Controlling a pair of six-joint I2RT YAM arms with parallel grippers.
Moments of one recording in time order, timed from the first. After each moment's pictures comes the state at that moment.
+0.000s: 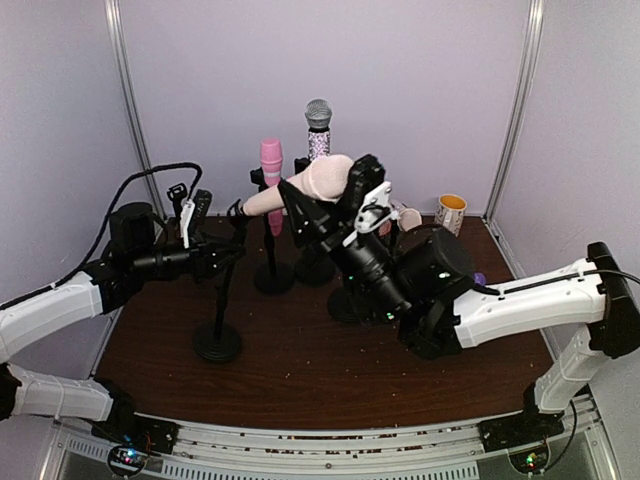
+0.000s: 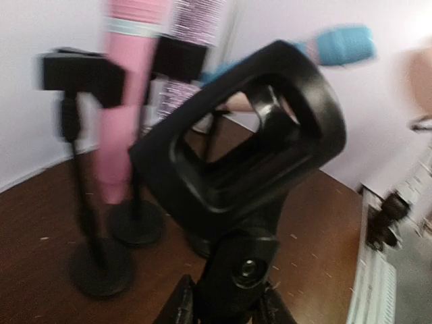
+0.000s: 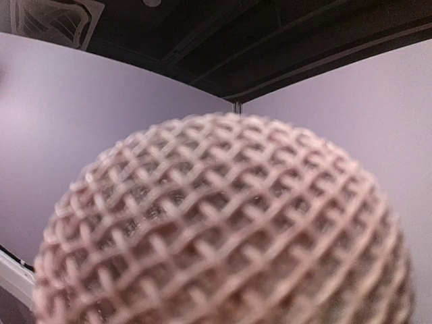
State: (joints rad) left arm -0.47 1.08 0.73 0.15 0.66 -0.13; right arm 1.29 1.64 1.14 1.14 0.35 -0.28
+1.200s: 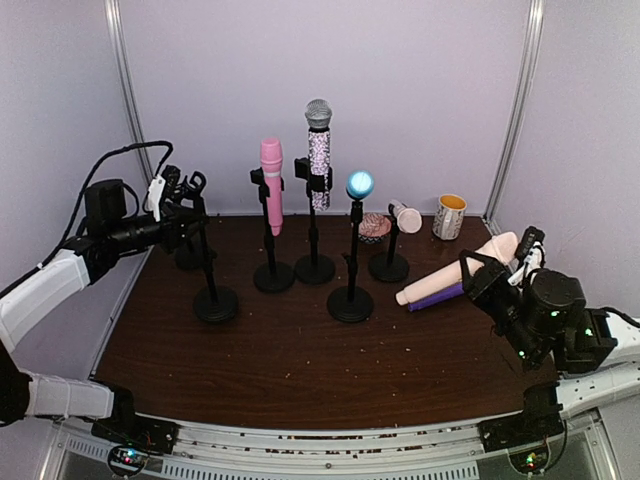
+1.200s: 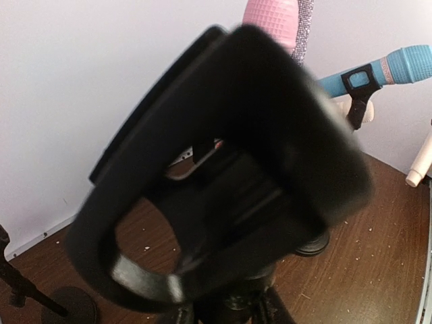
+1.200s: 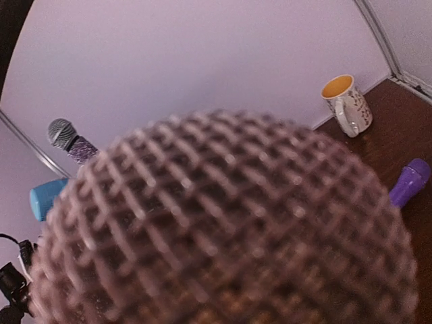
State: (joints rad) left arm -0.16 1.12 0.88 -0.03 0.67 0.13; right arm 1.30 0.68 0.60 -0.02 1.08 0.84
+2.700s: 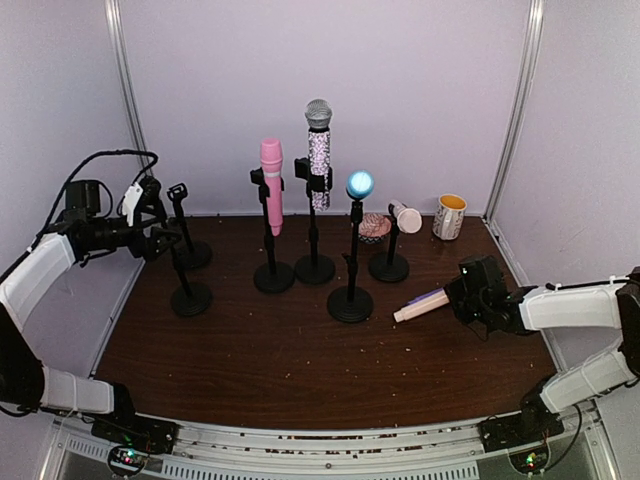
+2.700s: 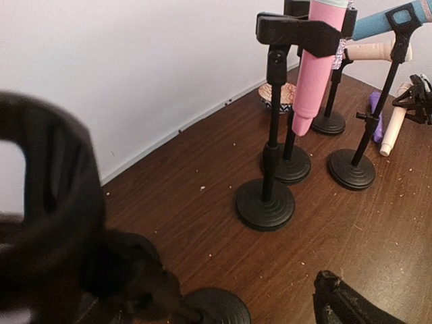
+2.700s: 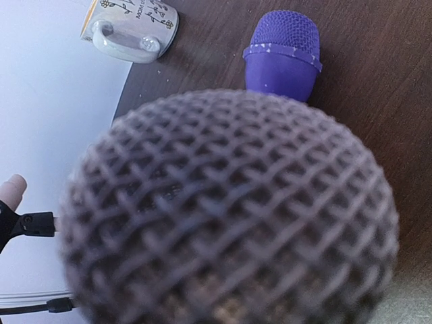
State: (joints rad) left arm 0.13 1.19 1.01 -0.40 0.80 0.53; right arm 0.49 1.31 0.51 0.09 0.40 1.44
